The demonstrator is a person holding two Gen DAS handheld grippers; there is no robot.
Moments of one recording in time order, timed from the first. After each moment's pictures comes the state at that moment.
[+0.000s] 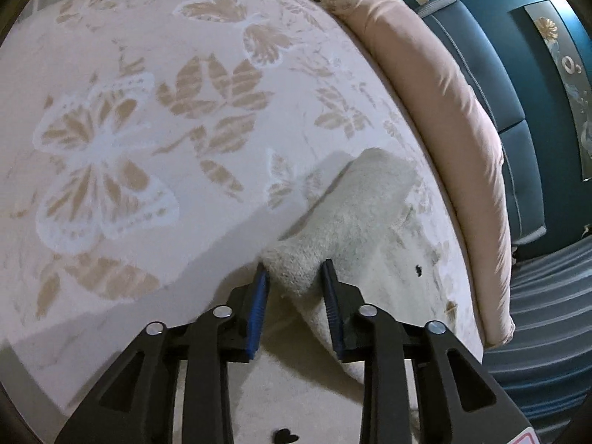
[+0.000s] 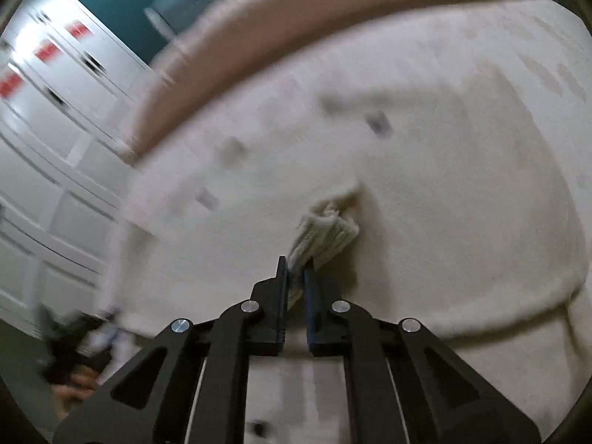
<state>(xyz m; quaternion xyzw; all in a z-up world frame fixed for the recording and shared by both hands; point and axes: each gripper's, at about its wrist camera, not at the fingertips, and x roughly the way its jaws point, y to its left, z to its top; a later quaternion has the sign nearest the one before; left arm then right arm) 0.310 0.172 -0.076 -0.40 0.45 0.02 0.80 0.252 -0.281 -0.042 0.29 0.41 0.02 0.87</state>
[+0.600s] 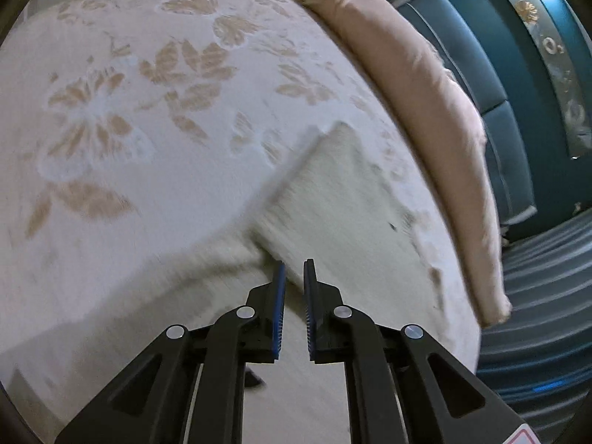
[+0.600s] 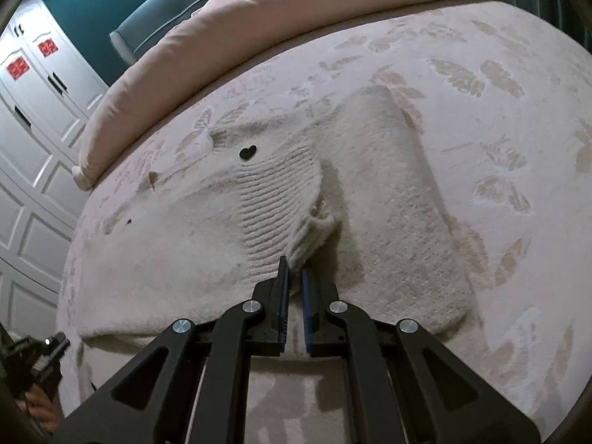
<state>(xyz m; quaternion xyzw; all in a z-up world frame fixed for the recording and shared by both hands) 0.270 0.129 -0.062 -0.39 0.46 -0.02 0.80 0.217 -0.360 -0.083 0.27 0.42 -0.08 0.86</state>
